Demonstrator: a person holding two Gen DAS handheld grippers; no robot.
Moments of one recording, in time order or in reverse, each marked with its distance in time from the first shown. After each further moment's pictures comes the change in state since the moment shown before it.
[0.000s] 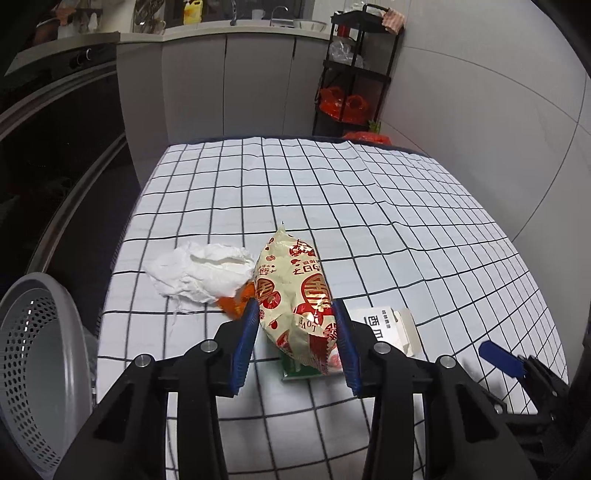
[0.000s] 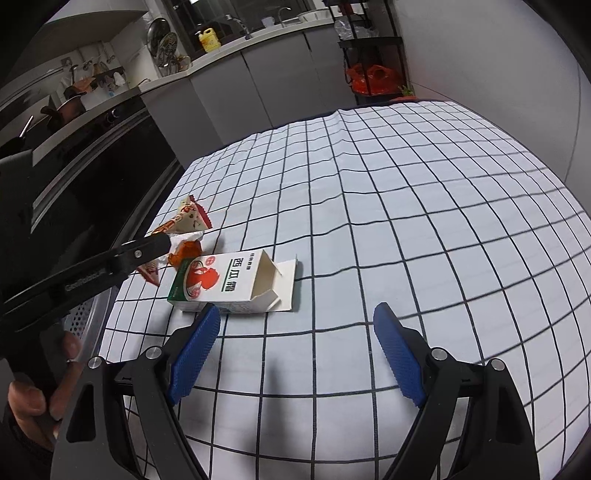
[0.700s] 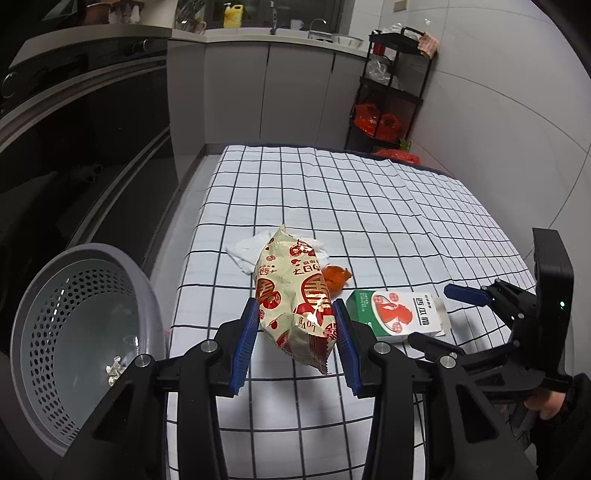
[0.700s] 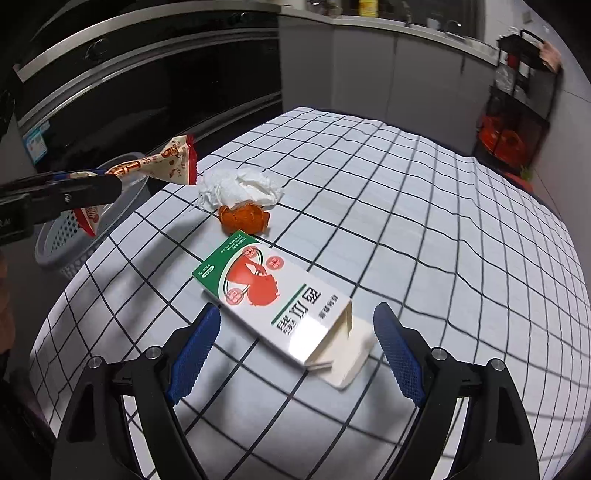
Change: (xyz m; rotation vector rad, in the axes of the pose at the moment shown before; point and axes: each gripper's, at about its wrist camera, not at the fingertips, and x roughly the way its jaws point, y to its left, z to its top) left arm -0.048 0.057 -0.020 -0.092 -0.034 0.072; right arm 0.067 0.054 0.035 -0.572 0.158 0.137
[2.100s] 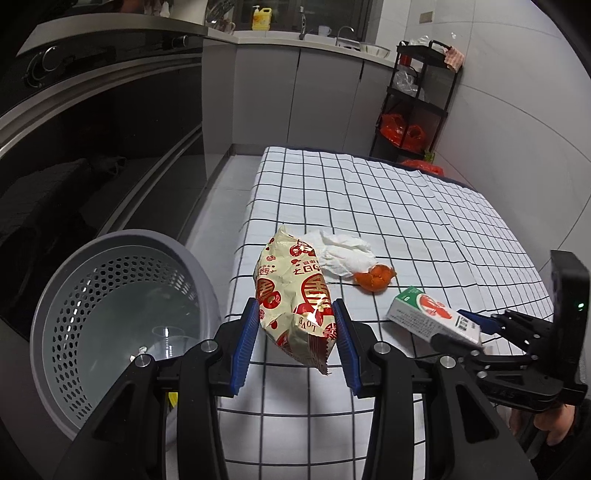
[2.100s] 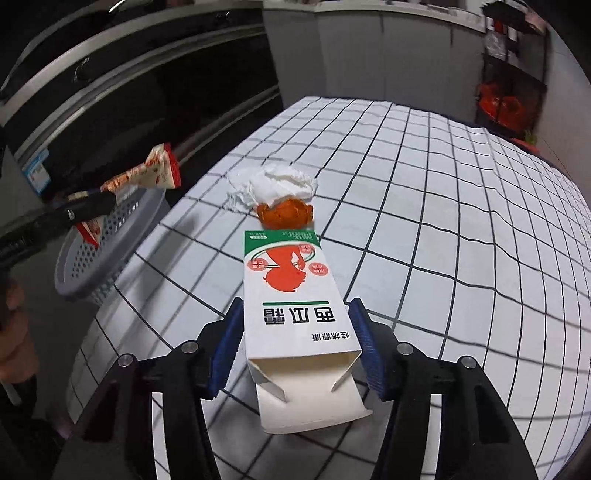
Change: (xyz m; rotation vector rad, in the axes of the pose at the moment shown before) left arm -0.024 0.042 -0.012 -0.058 -0.021 0.065; right arm -0.010 0.035 -0.003 0.186 -0.012 0.031
